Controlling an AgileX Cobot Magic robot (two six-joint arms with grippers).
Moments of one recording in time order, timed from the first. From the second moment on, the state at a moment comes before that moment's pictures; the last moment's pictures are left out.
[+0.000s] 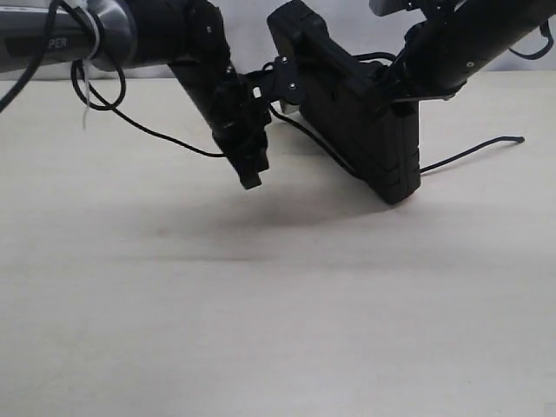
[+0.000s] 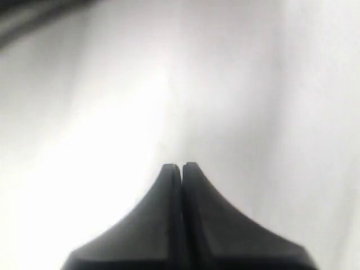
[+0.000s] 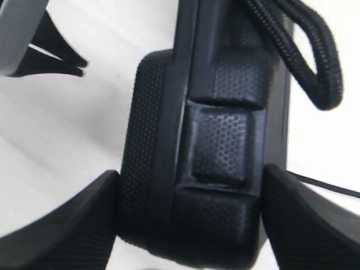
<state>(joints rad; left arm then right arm) -0.51 2.22 -1.75 -0.28 0.89 1.00 0.22 1.74 -1.42 0.27 0.89 -0.49</state>
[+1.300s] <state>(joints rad) -0.35 1.77 -1.00 -0.61 0.30 1.04 0.43 1.70 -1.41 0.19 0.93 -0.46</state>
